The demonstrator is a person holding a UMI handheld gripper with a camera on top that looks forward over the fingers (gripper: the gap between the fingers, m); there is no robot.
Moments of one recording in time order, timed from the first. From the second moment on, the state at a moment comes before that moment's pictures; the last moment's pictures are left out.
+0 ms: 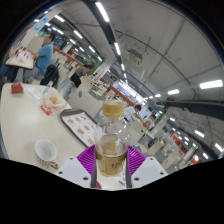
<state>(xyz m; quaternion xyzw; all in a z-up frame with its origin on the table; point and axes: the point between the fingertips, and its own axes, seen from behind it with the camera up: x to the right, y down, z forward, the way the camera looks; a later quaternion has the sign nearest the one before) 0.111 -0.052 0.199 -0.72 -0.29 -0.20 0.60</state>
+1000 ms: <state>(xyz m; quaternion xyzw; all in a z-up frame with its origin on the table) 0.186 -0.073 0.058 -0.88 -0.04 0.00 0.47</state>
